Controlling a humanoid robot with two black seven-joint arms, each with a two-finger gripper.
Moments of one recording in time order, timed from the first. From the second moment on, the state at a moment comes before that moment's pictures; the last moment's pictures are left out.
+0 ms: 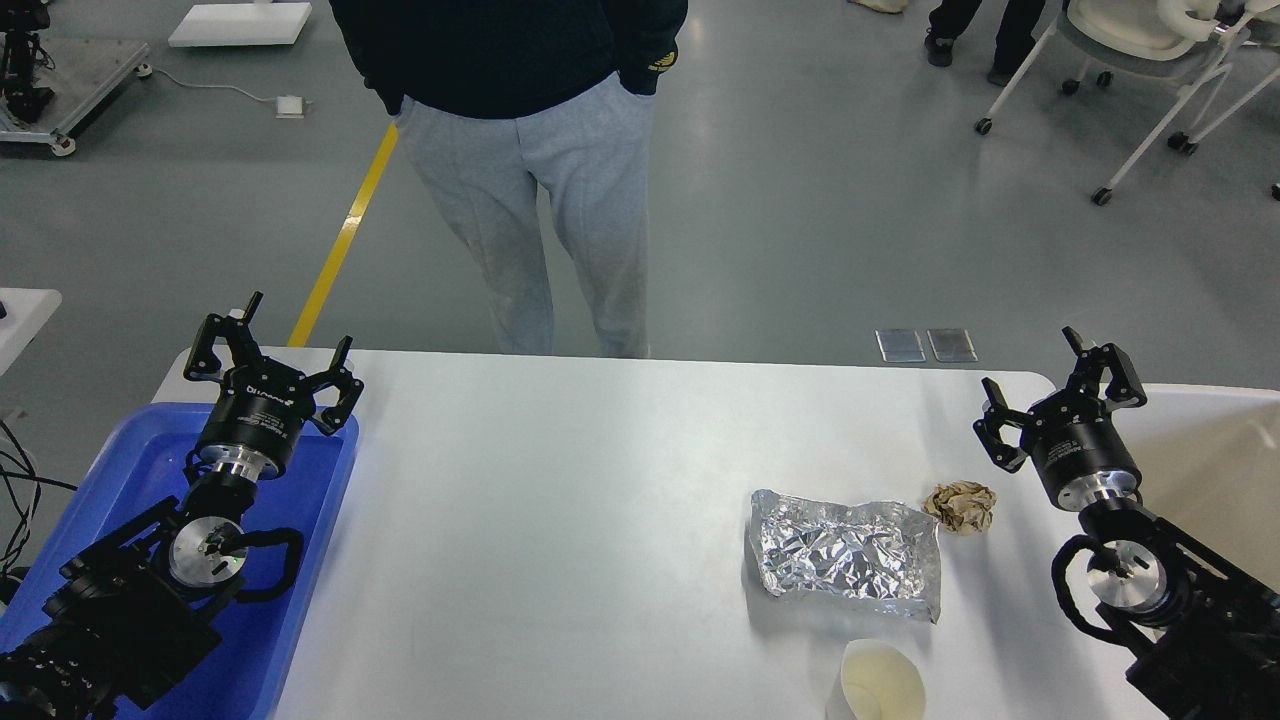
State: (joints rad) left arm -0.58 0.34 -0.75 -0.45 -0.16 -0.63 -0.53; right arm 0.55 -0.31 0.79 0.52 0.00 0.32 0.49
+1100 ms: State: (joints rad) left arm -0.58 0.34 -0.75 -0.45 -0.16 -0.63 -0.53; right arm 0.54 -0.55 0.69 0.90 -0.02 0.26 0.48
